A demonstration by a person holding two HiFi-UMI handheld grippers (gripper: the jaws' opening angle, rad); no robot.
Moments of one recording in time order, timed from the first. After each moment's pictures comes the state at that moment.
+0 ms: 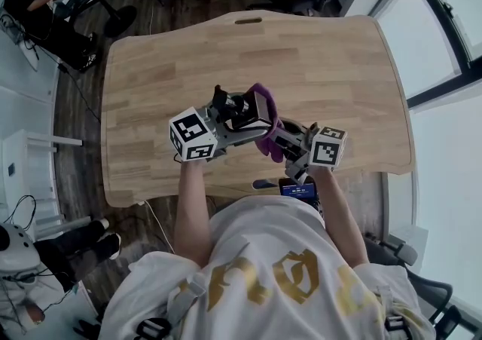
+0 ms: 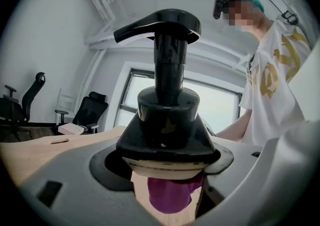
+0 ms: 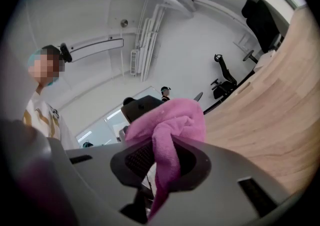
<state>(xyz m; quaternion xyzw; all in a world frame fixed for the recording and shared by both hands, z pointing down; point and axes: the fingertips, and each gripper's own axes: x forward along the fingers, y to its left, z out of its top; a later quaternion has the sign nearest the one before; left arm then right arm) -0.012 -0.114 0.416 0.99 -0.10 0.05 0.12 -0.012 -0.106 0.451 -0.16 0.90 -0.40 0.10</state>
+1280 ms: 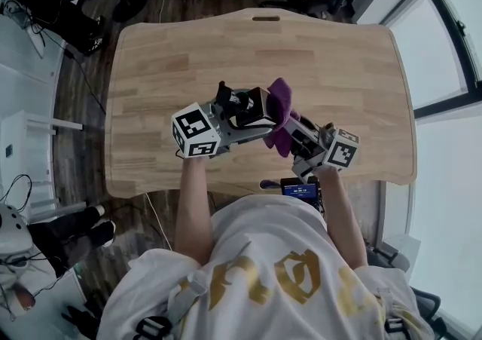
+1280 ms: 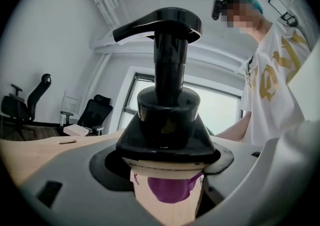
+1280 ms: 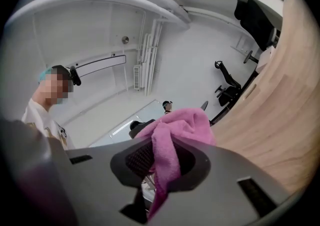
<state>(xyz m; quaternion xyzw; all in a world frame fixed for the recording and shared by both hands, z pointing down) -0.041 -0.122 0.408 0.98 -0.13 0.03 0.12 -0.012 -0.128 0.418 -0.15 0.88 -0.42 0.19</state>
